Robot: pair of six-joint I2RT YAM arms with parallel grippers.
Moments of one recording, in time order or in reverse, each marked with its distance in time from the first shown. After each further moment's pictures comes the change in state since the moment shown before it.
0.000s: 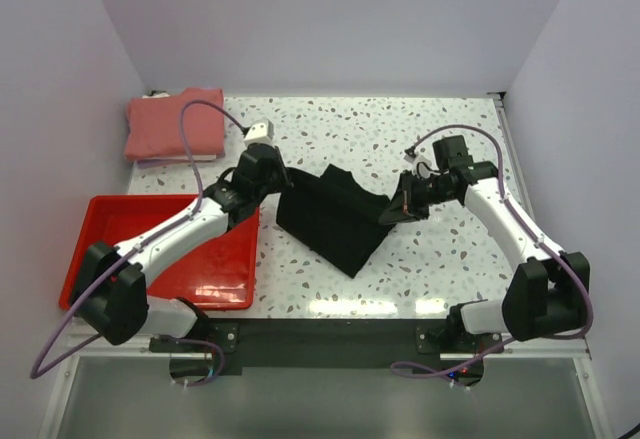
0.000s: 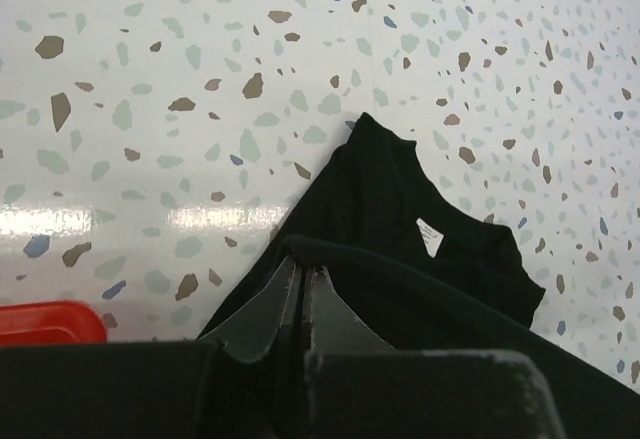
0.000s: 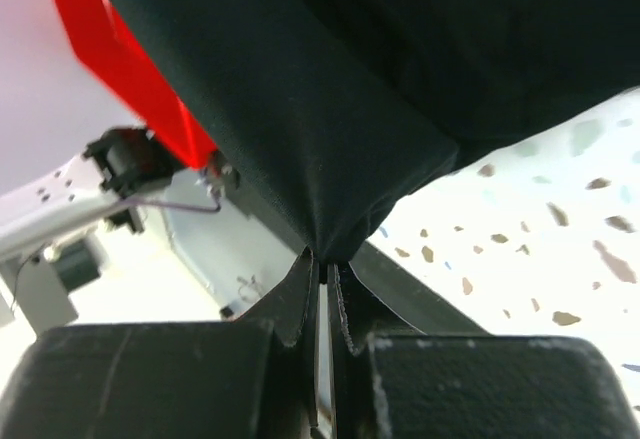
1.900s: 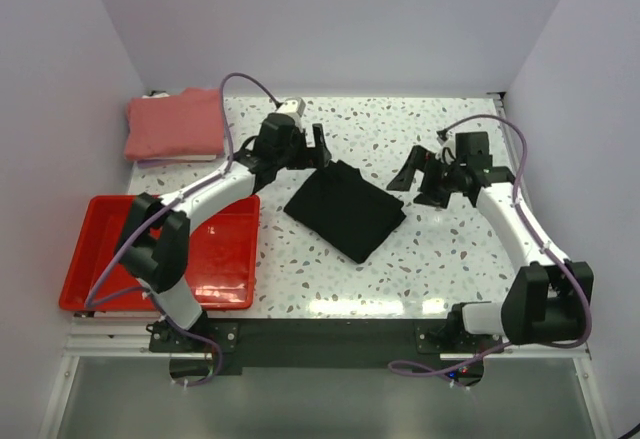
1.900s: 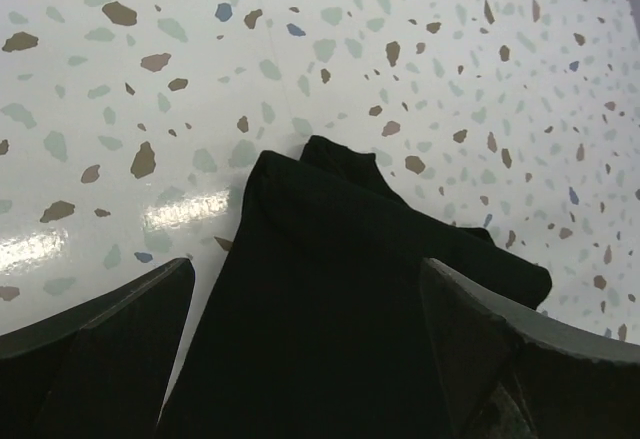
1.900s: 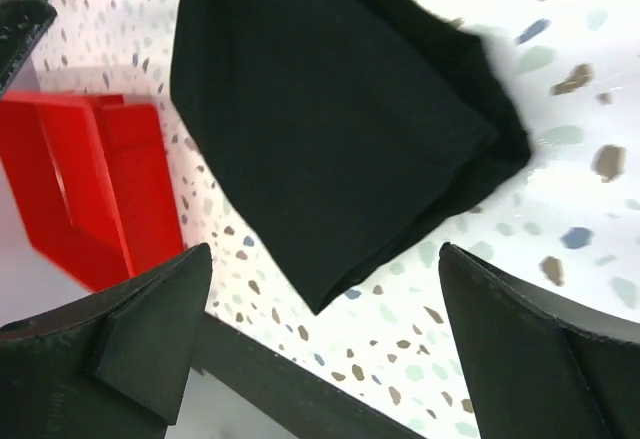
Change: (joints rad) left arm 0.059 0.406 0.329 0.036 0.280 0.145; right arm -0.136 -0.007 -0.013 0.241 0.280 0.080
